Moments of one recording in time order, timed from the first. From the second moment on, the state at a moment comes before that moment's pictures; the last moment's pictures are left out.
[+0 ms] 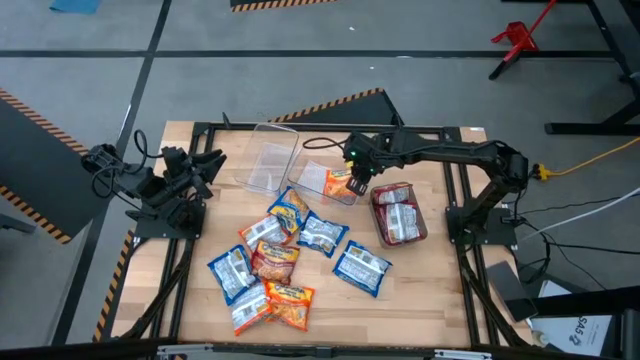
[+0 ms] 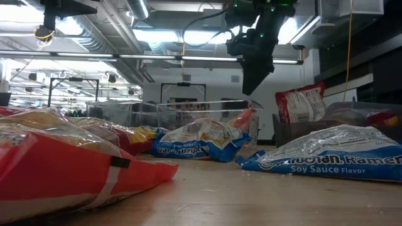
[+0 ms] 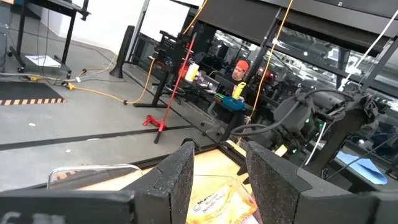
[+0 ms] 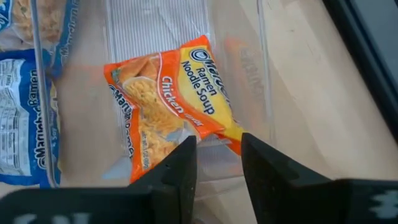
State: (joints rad) left arm -0.54 0.29 0.52 -0.08 -1.24 -0.31; right arm -0.27 1.67 1.37 -0.87 0.14 0.17
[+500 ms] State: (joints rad) left arm -0.53 0.29 0.52 -0.08 -1.24 -0.33; right arm -0.27 1.67 1.28 -0.75 0.08 0.21
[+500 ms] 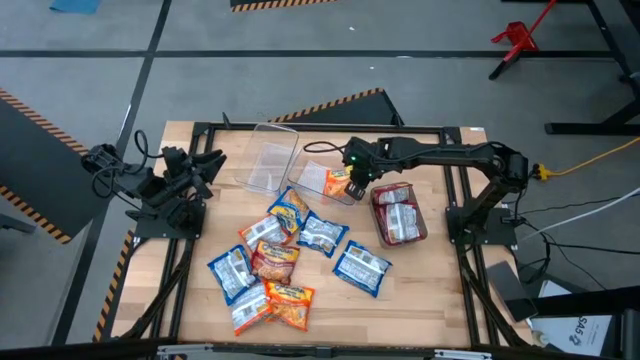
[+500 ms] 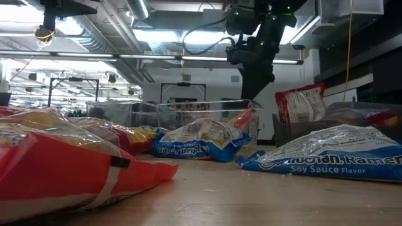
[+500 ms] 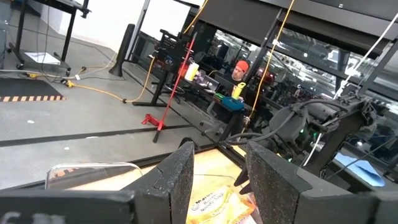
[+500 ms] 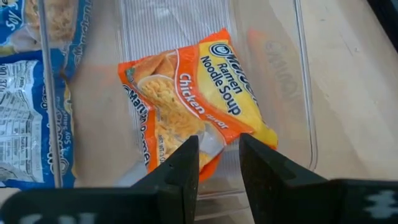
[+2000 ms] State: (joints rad) left arm -0.53 0.29 0.52 -0.09 -1.22 -0.36; right arm -0.12 1.79 1.69 -1.15 -0.29 0.17
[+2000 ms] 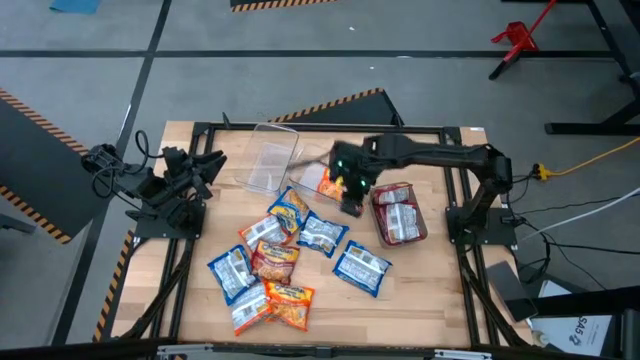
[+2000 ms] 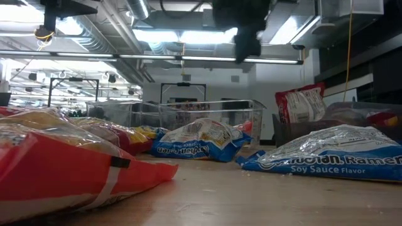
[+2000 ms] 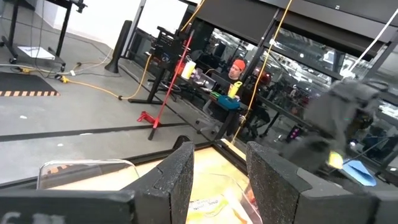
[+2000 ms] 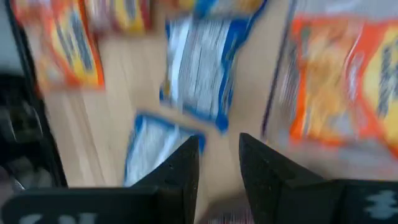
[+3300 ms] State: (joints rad) left arm -0.53 0.29 0.52 -0.12 -1.22 -0.36; right arm 0.13 2.01 1.38 -0.72 0.09 0.12
